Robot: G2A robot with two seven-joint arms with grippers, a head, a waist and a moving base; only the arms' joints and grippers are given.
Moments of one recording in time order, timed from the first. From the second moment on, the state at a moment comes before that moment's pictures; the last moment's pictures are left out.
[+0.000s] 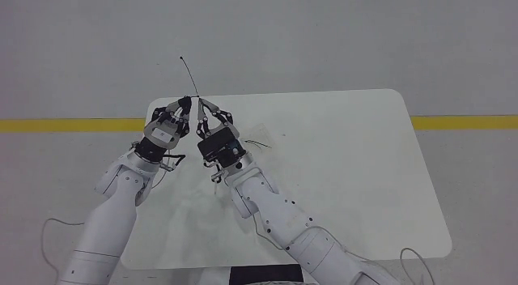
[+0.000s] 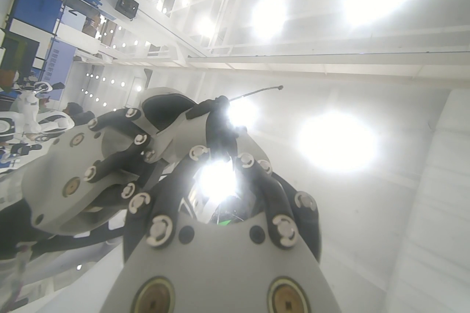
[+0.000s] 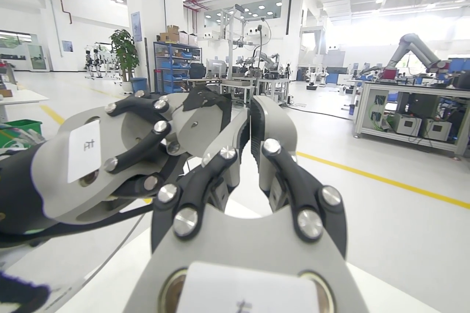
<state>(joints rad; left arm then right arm) 1.51 -1.14 -1.46 -1.63 -1.34 0.15 -0.82 -1.21 -1.70 0.75 -1.25 -1.57 0.26 -0.56</state>
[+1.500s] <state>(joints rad) 1.51 -1.14 -1.46 -1.63 -1.34 0.15 -0.82 -1.22 -1.56 0.67 -1.24 -1.57 0.34 -0.42</state>
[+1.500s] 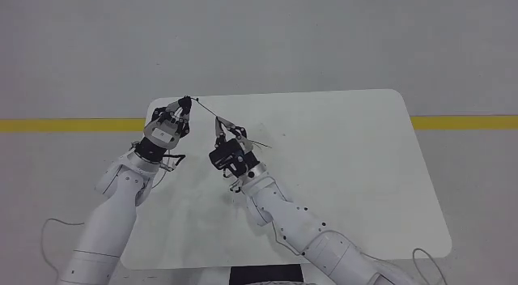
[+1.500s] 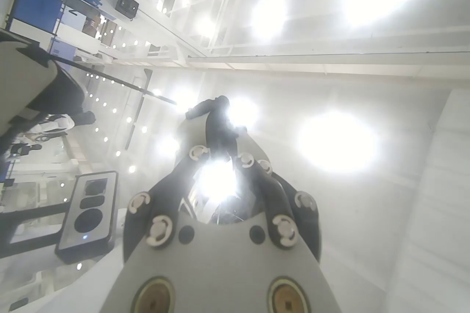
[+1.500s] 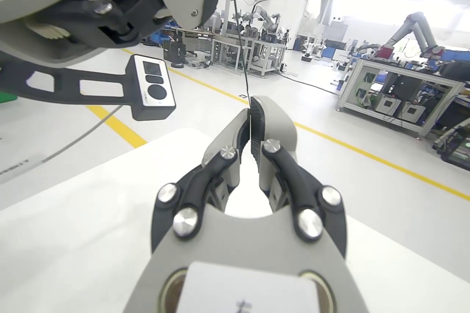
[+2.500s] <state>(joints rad) 1.51 -1.14 -1.46 -1.63 -1.34 0.15 -0.82 -1.33 -1.53 0.84 -1.43 -1.56 0.34 -0.45</state>
